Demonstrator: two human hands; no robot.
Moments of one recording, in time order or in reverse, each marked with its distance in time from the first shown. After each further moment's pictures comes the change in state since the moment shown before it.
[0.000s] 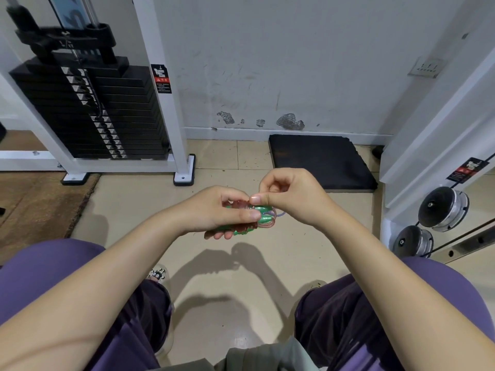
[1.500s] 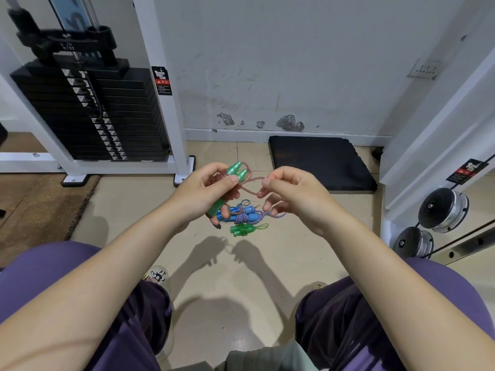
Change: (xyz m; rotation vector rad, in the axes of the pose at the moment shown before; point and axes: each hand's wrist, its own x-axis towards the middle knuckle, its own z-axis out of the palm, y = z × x) left_hand 0.010 -0.012 -0.012 -0.282 0.400 0.041; right_hand -0.003 -0.002 0.001 0.410 0.029 0.214
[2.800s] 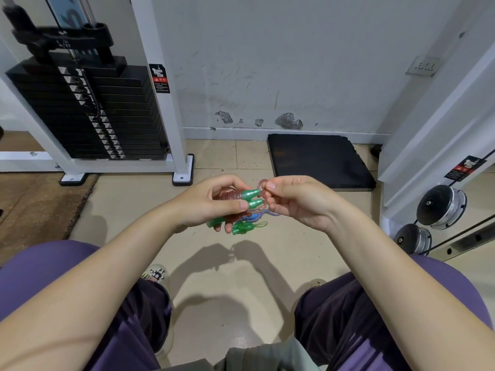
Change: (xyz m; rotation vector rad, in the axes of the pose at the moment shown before) left_hand -0.007 -0.002 0.000 0.094 -0.341 0.034; right_hand 0.009 0.009 -0.013 0.320 -0.128 0.219
